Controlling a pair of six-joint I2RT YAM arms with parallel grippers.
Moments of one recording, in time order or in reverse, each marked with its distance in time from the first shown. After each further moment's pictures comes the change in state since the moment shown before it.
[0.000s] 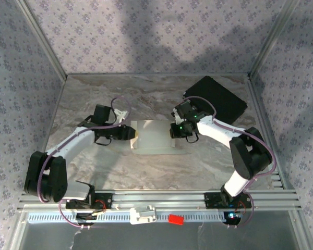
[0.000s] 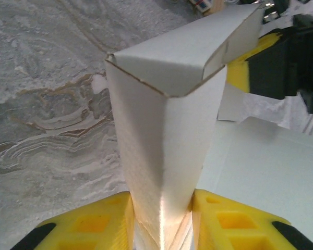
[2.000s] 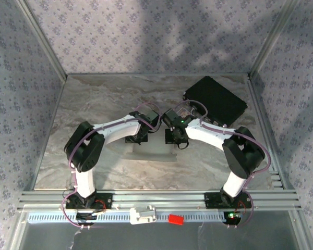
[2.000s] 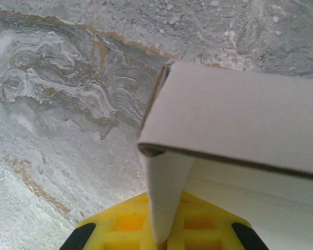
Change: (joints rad) left arm -0.482 0.501 0.473 -0.554 -1.111 -0.662; right arm 0.178 0.053 0.061 -0.145 0.279 0.290
